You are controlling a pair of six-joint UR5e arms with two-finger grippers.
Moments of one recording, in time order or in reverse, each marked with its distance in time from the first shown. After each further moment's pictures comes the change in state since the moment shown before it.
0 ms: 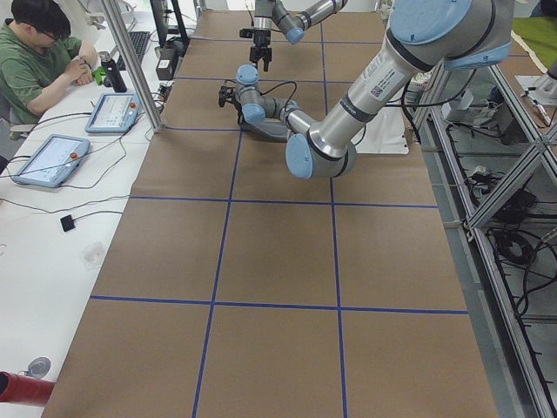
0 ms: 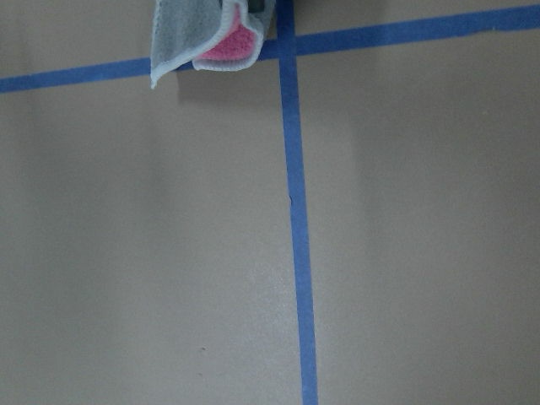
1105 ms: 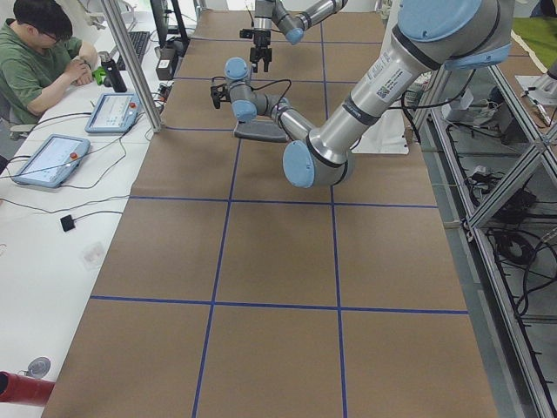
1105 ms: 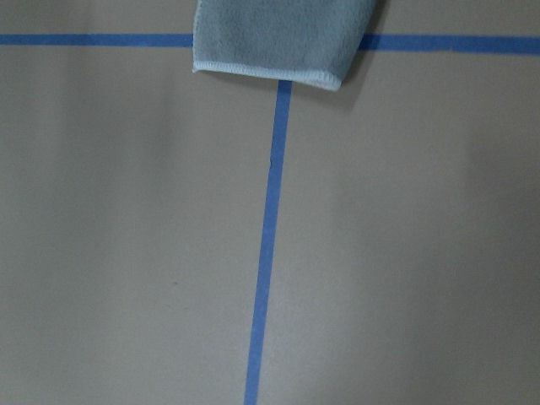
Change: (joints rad) left arm -0.085 0.093 -0.187 0.027 -0.198 -0.410; right arm -0.001 -0.001 -0.003 -0.001 0.000 -0.002
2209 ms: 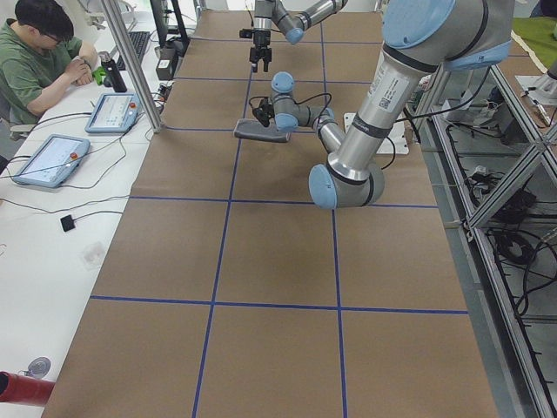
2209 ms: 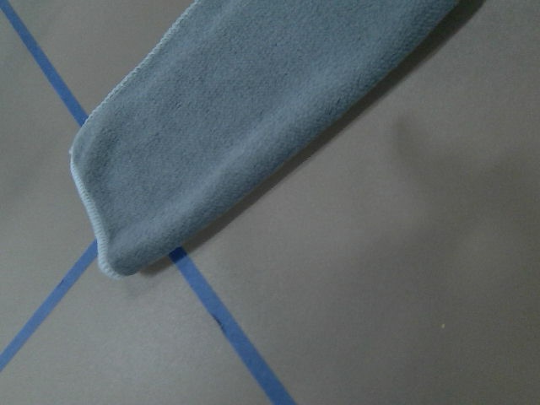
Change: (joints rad) left arm 0.254 0.174 -0.261 0.087 0.296 -0.537; right arm 0.003 0.000 -0.002 0.000 0.001 -0.003
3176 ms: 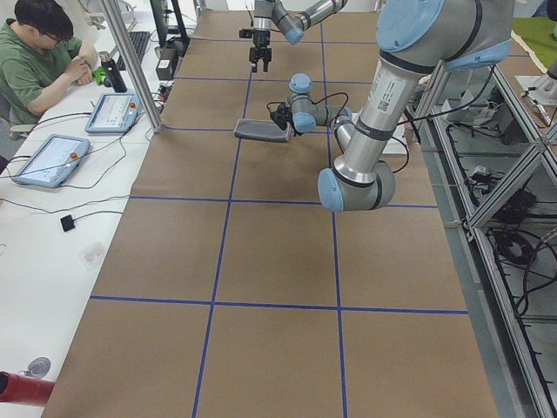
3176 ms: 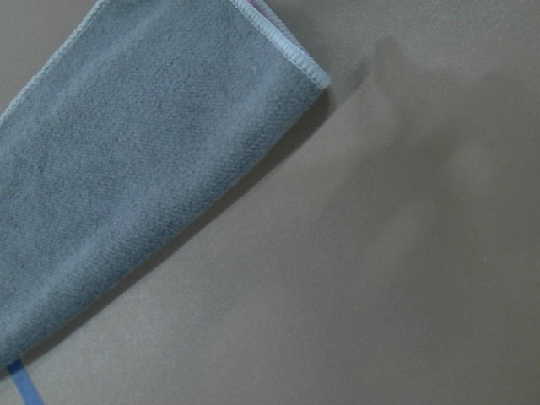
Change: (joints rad) left arm 0.088 0.038 -0.049 0.092 0.064 0.011; right arm 0.001 0.000 -0.003 -0.002 -0.001 0.000
